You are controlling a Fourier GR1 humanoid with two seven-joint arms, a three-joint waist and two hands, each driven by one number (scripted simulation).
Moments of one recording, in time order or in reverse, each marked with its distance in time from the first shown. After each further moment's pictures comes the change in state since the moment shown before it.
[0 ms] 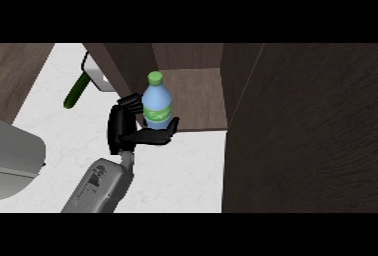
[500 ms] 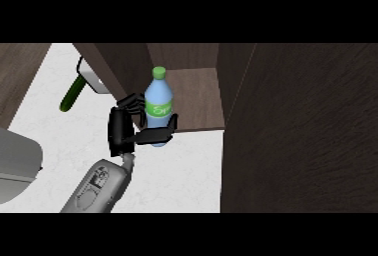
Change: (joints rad) left arm -0.006 0.039 -0.058 0.018 -0.112 0.126 -0.003; right arm -0.024 -0.006 0.000 0.019 -0.004 0.010 0.003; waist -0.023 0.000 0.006
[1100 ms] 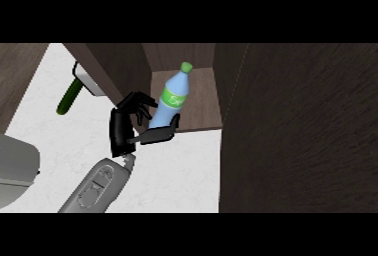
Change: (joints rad) left arm -0.033 0.059 -0.088 0.058 -0.174 0.164 0.024; right arm -0.010 -0.005 0.001 0.024 -0.001 0.013 -0.012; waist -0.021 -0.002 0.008
